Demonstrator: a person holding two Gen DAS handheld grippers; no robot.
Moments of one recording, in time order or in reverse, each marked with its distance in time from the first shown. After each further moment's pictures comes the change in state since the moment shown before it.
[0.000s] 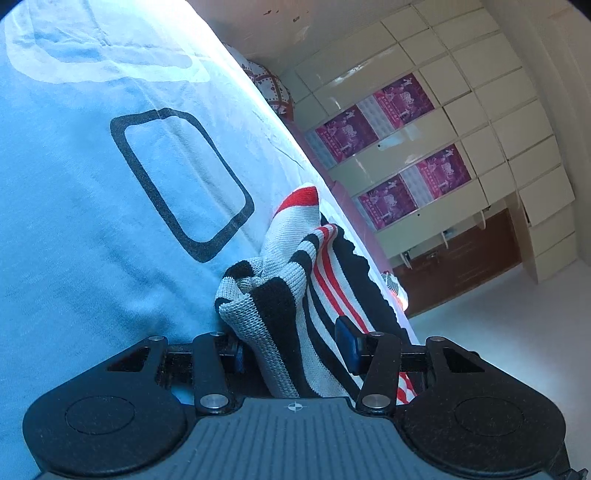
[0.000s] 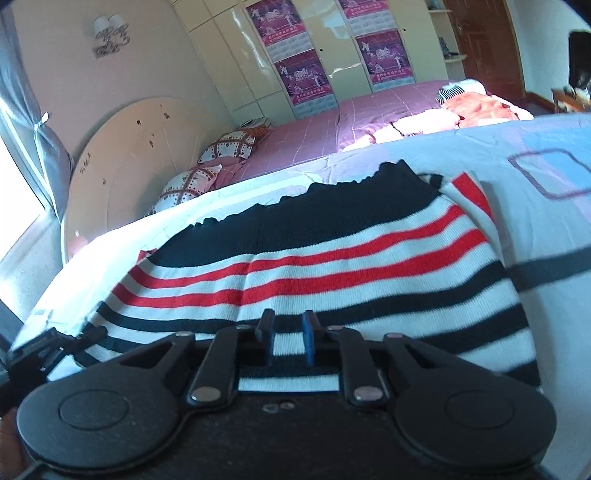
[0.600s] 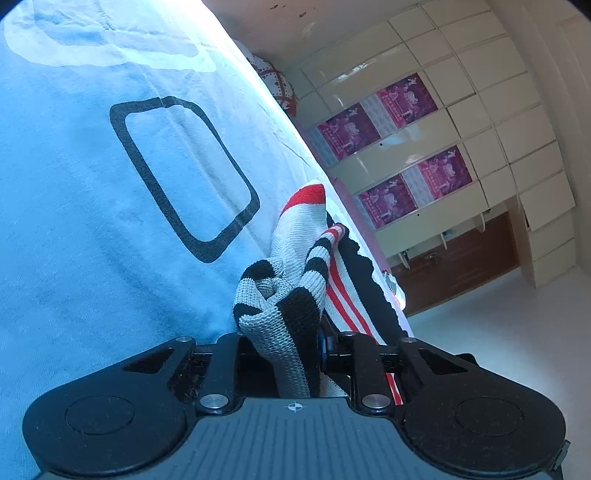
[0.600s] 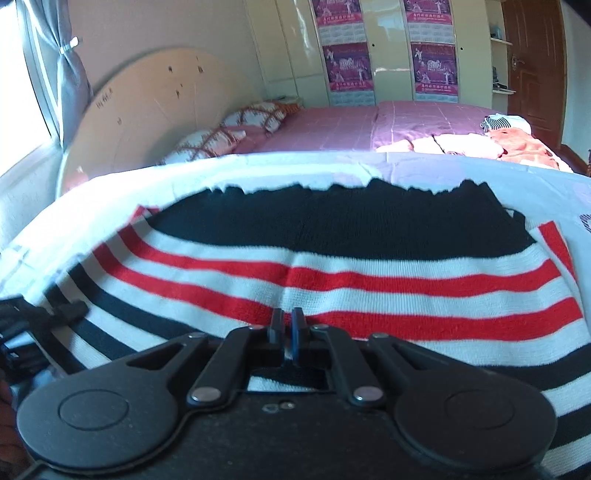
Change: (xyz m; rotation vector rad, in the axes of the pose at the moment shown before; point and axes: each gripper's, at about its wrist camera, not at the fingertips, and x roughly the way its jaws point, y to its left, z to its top) left arm 0.027 0.006 0.008 -0.028 0.022 -0.015; right arm 0.071 0.044 0.007 -0.222 0.062 -0.032
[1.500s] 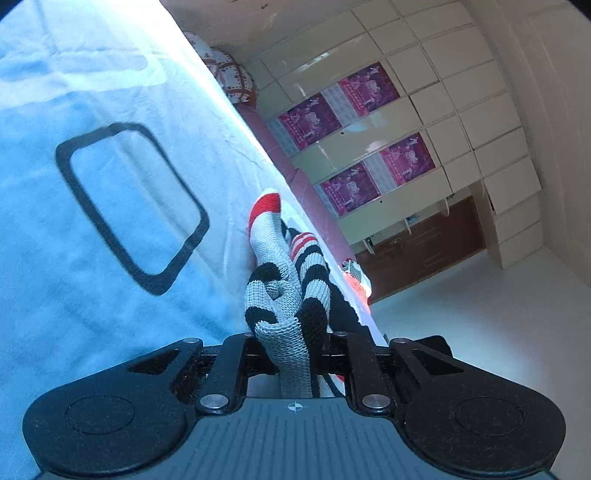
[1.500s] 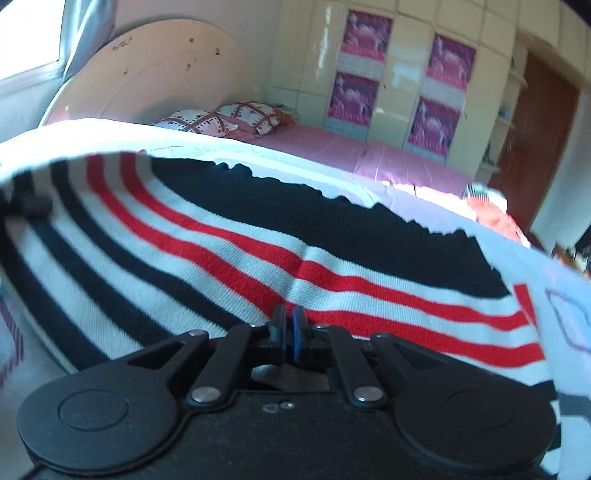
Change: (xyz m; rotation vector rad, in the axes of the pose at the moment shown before) left arm -0.003 -0.007 0.023 0.082 0.037 -0.131; right arm 0.003 0.046 -0.030 -0.291 -0.059 -0.194
